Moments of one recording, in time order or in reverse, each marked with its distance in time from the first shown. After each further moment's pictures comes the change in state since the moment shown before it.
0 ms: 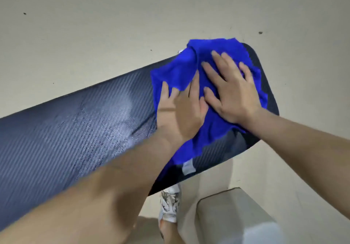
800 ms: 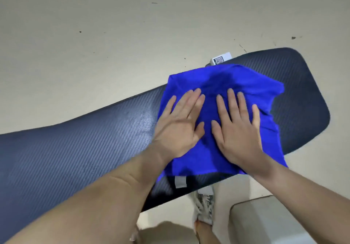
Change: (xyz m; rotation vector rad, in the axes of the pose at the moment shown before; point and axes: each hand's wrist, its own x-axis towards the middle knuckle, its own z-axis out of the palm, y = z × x) left_hand -0.067 -0.116 -0.018 0.000 -0.111 0.182; right_hand -0.051 -0.135 0.021 -0.001 -0.047 0.196
